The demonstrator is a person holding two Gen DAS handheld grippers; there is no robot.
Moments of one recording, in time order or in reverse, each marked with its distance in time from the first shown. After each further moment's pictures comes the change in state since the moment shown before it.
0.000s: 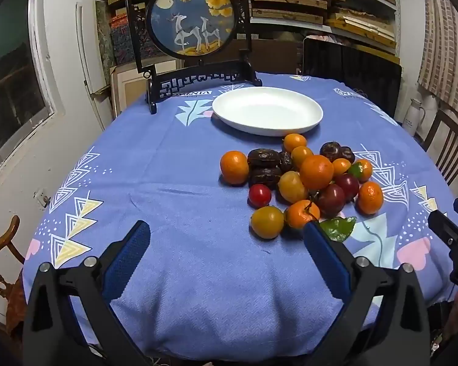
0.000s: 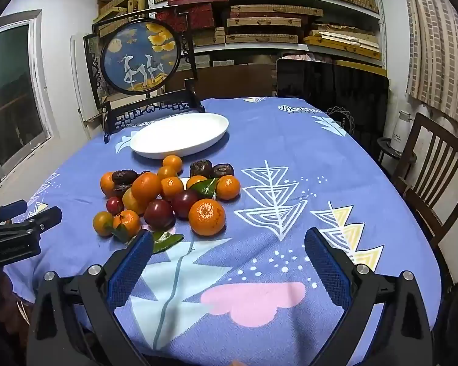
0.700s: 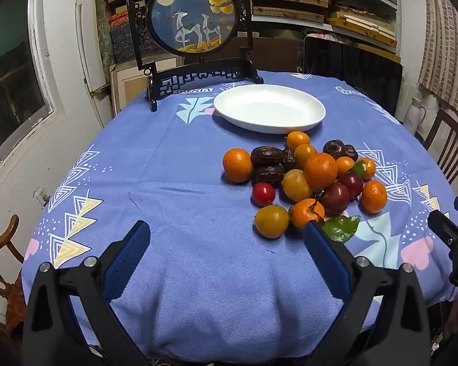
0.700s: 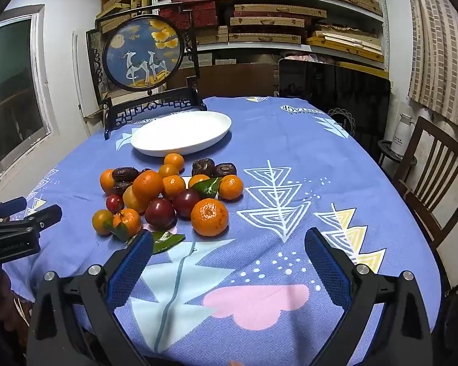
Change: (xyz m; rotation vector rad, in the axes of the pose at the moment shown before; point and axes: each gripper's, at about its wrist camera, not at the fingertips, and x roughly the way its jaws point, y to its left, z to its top) left arm 0.003 0.004 0.001 -0.008 0.010 -0.016; right arm 0.007 0.005 0.000 -0.024 0.018 -0.010
